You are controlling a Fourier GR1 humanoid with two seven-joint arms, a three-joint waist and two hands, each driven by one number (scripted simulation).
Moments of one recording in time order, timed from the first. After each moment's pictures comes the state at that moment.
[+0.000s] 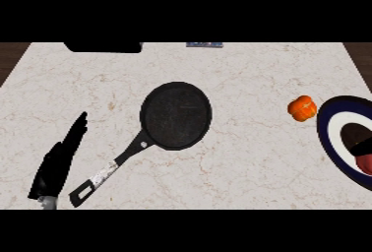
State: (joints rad) left arm 0.04 0.39 -0.18 -1.58 -0.01 0.17 0.14; right arm -0.29 -0.86 0.11 -1.44 0.09 0.14 1.17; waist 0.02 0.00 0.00
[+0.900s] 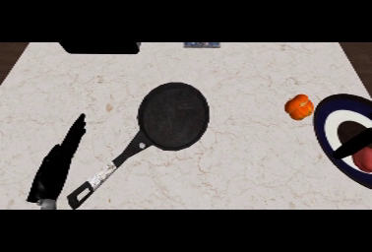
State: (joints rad) left arm 0.06 0.36 -0.16 -1.60 -0.04 0.16 0.14; right arm -0.37 -0.77 0.20 -1.23 0.12 0.18 1.17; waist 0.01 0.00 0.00
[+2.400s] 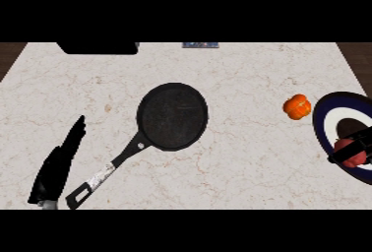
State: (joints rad) left arm 0.08 0.30 -0.09 -1.59 -0.10 0.10 0.12; right arm -0.32 -0.63 0.07 -1.05 0.29 0.13 1.04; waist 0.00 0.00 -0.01
